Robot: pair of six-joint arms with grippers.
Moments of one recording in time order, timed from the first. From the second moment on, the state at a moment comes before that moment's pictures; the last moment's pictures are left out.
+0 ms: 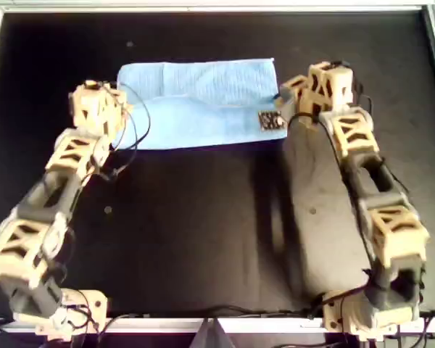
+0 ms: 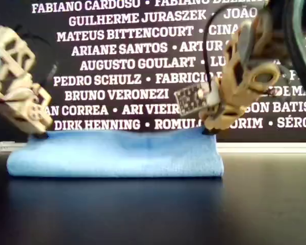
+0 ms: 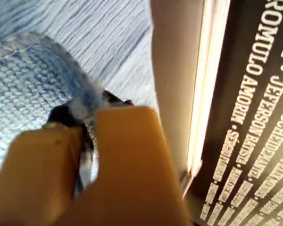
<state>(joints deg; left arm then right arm) -10.4 64.8 79.7 9.9 0.4 5.9 12.8 41.8 44.1 31.4 -14.9 -4.9</state>
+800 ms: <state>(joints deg) -9.4 44.1 55.5 9.9 0.4 5.9 12.5 6.5 -2.5 31.4 -14.9 -5.0</state>
